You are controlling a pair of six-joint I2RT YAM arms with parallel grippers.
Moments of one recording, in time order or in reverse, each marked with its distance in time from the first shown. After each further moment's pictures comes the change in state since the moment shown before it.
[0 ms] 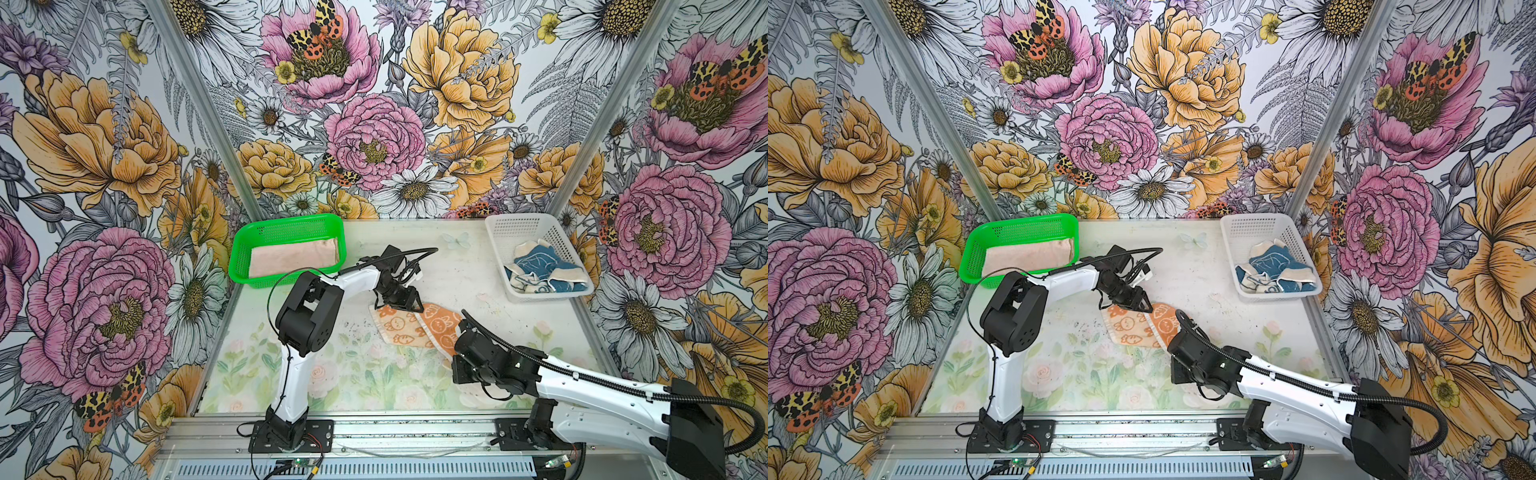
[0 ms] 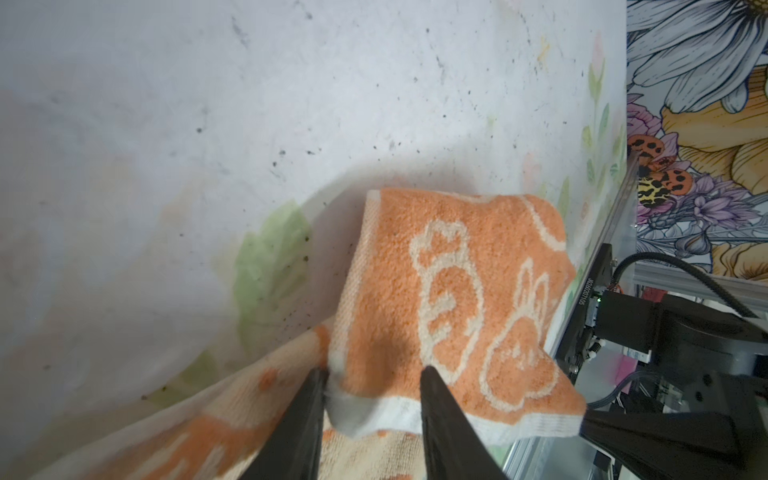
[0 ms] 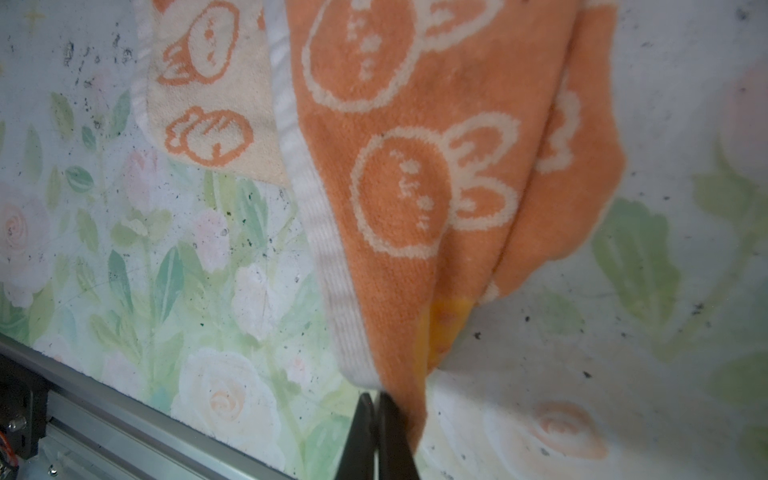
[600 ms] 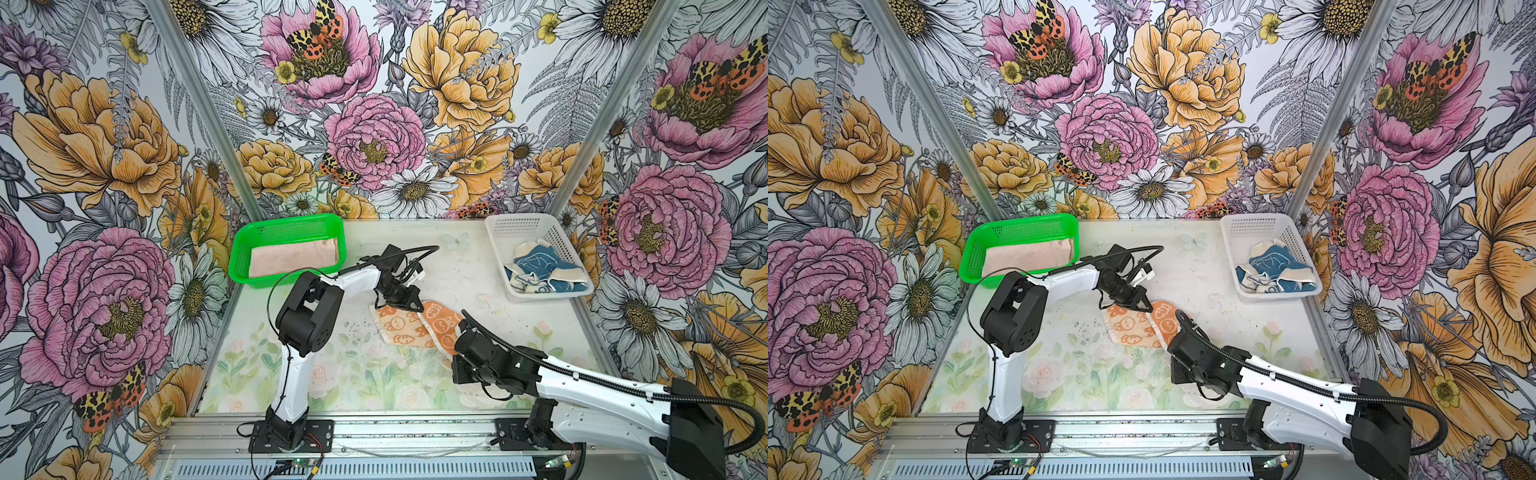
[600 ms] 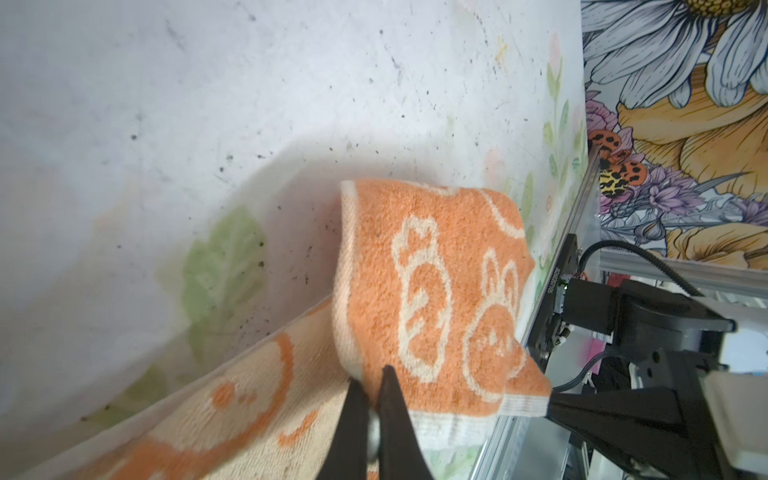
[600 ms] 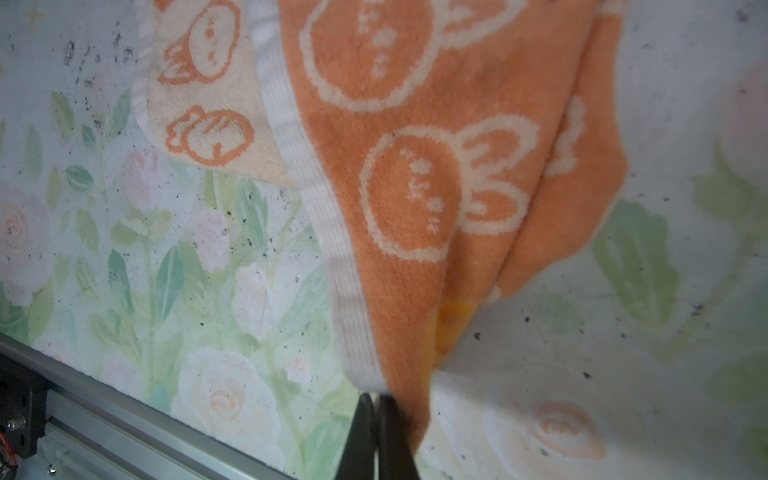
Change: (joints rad) left arm 0.000 0.000 0.011 0.001 0.060 -0.001; right arm 0.000 0.000 0.000 0.000 0.000 -0.008
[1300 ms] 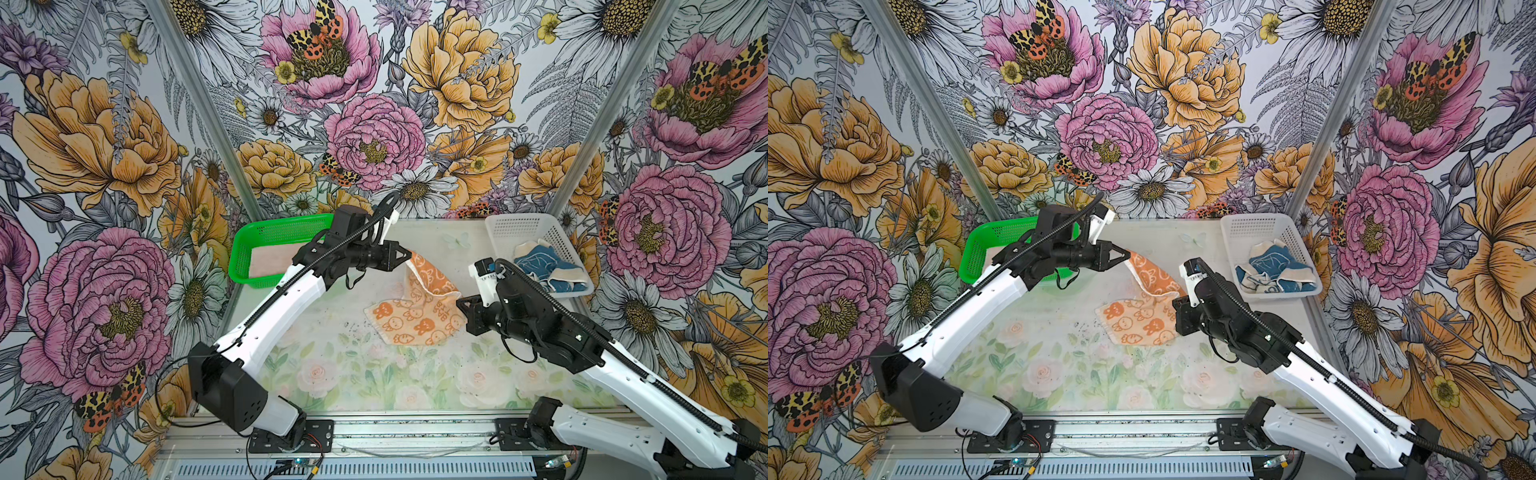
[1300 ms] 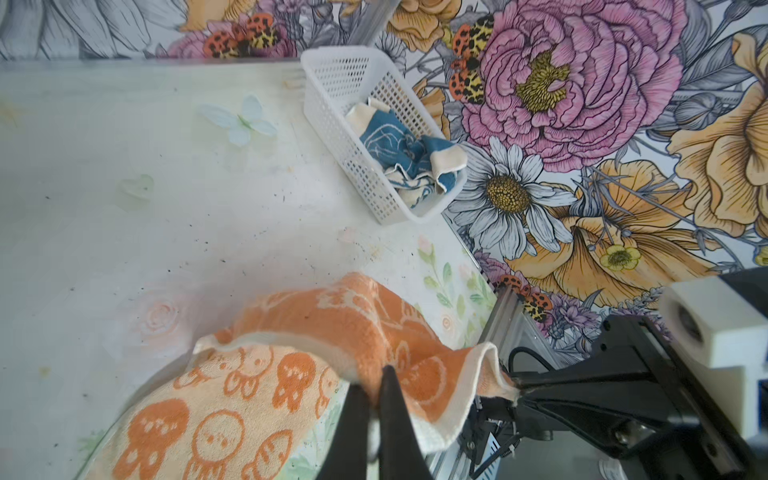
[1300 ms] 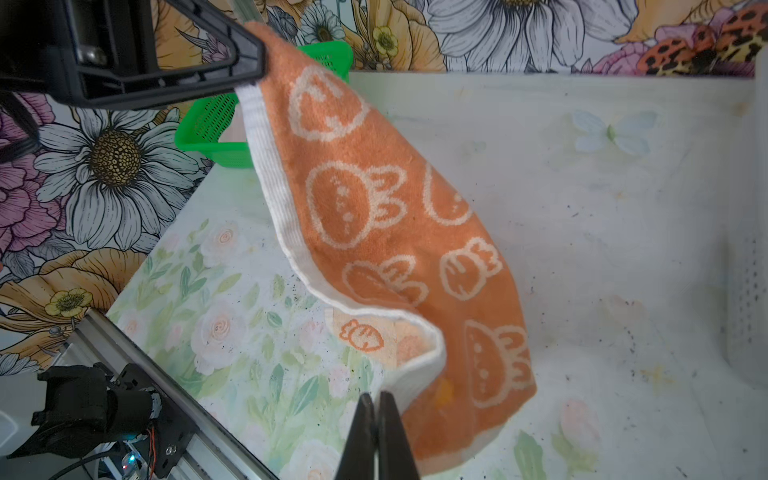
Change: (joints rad) left arm 0.041 -0.676 0.000 0.033 -0.235 -0.229; right arm -0.180 -0.091 0.568 -0.172 0.002 -0.466
